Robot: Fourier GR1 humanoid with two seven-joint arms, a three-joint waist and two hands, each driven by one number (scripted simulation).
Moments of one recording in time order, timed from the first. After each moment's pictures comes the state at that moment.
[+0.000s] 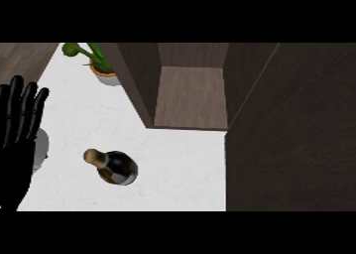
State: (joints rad) left arm -0.01 0.13 0.00 -2.10 0.01 -0.03 -0.03; right arm -0.04 -0.10 -0.04 -2.10 0.00 0.04 -0.02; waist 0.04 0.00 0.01
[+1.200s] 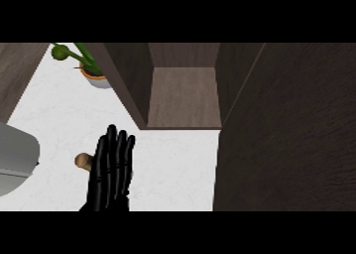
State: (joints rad) left arm 0.03 0.05 -0.78 -2.16 -0.31 0.74 0.23; right arm 0.15 -0.12 0.12 -2.43 -0.16 0.13 0.34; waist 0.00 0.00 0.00
